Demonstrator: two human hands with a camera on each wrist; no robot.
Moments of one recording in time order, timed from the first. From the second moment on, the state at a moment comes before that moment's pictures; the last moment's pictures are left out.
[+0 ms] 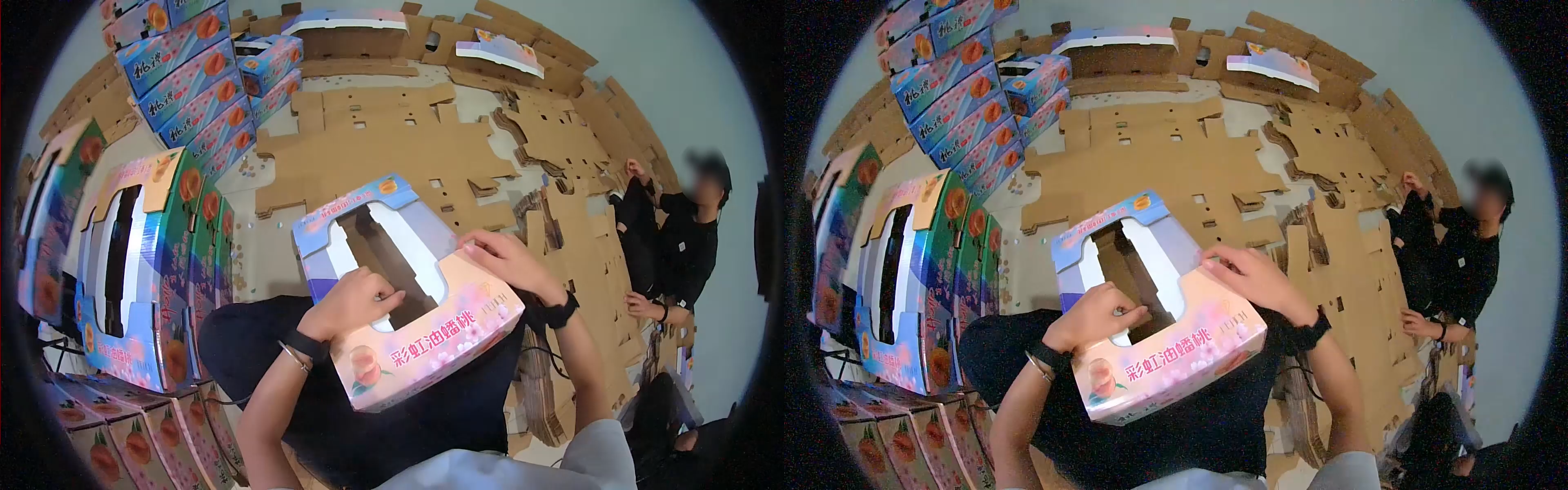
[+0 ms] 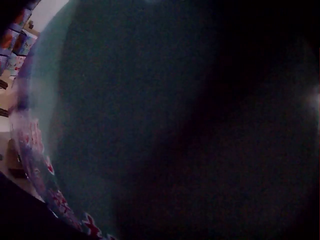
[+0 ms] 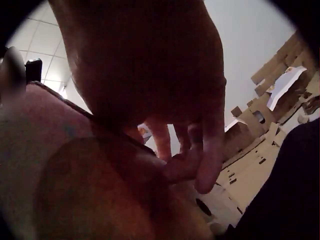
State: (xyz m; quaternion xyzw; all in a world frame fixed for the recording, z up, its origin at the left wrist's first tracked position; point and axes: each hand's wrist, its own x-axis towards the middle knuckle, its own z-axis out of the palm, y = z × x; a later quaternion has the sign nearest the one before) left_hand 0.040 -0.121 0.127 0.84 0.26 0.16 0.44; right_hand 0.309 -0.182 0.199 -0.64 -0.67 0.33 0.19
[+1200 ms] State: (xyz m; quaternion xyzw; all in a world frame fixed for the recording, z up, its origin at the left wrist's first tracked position) left_hand 0.042 -0.115 0.126 0.85 0.33 0.36 0.19; right_hand 0.293 -0.142 0.262 -0.47 -0.87 -0.06 0.12
